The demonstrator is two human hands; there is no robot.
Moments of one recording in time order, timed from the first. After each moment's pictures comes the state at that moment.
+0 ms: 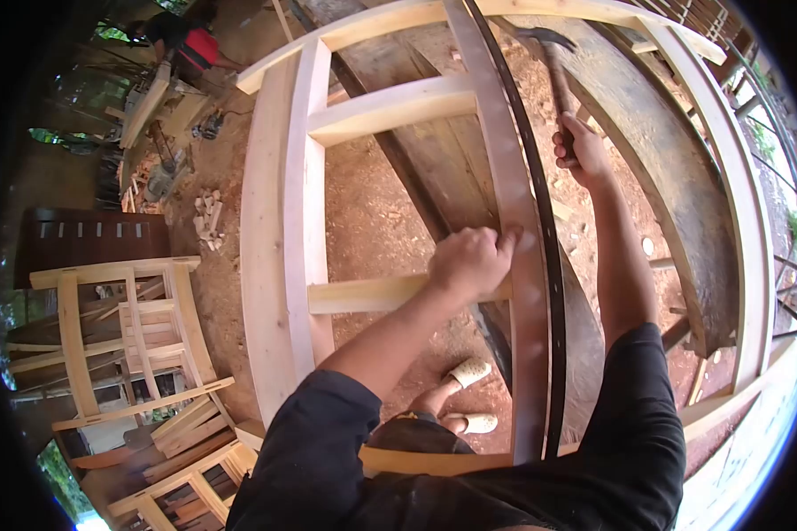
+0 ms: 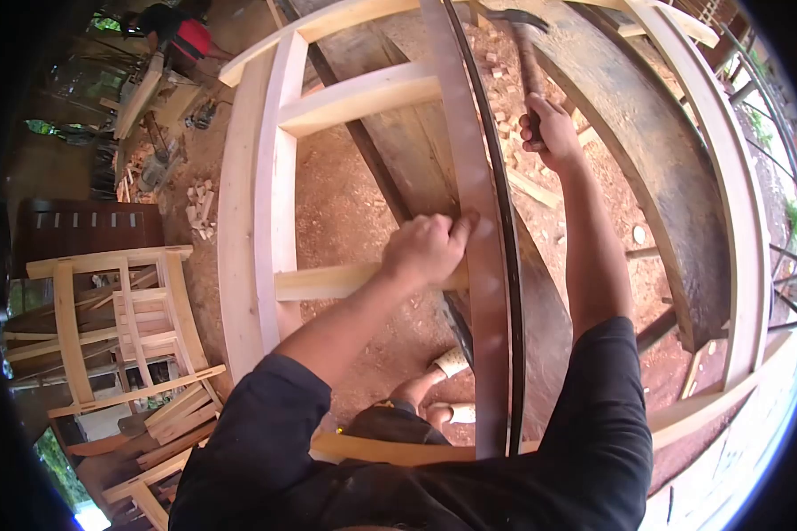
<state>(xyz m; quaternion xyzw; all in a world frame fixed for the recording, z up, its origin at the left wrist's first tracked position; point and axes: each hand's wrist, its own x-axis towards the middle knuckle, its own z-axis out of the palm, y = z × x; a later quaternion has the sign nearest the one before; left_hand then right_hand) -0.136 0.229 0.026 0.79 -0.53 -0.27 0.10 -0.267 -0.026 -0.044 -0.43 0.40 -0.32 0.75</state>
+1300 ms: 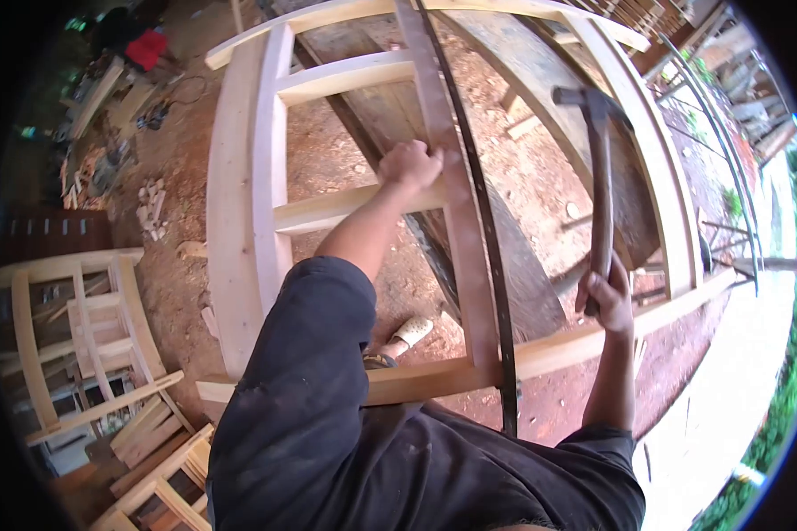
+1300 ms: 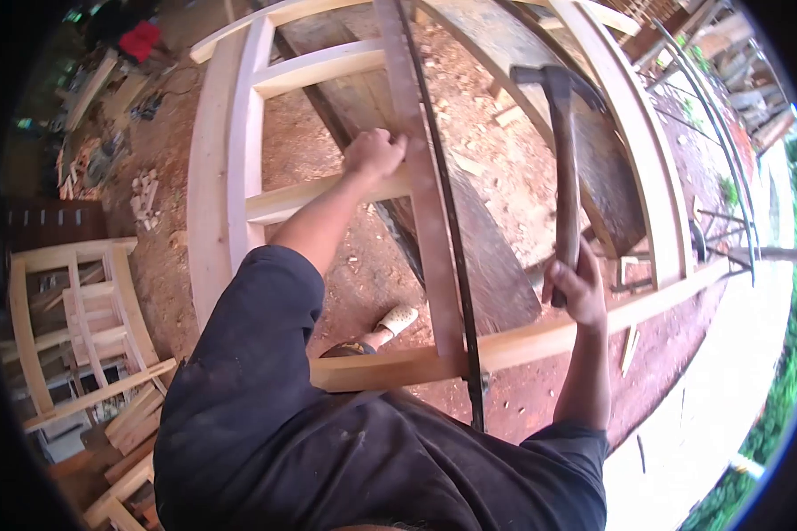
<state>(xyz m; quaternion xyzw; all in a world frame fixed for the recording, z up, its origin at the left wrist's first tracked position) -0.133 0.230 0.025 0.82 -0.50 -0.22 0.17 -0.519 0.297 0.109 -0.59 0.41 -0.31 0.62</state>
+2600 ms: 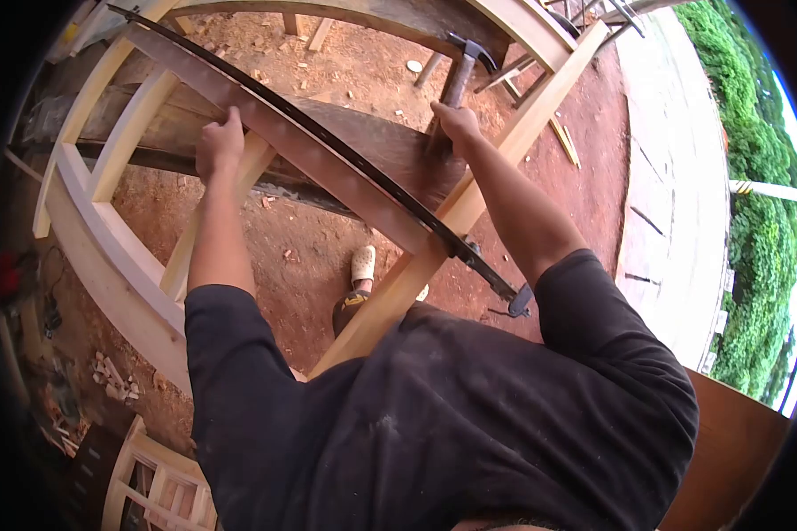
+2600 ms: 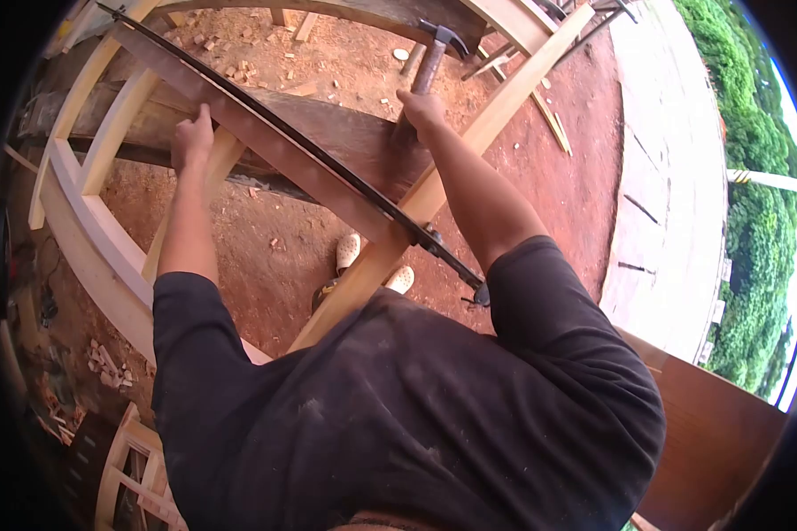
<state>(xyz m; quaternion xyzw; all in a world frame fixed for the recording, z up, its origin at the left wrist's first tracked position) -0.133 0.217 0.014 0.83 -0.49 -0.24 0.13 -0.525 0.286 -0.032 -0.26 0.85 -0.32 0.33</state>
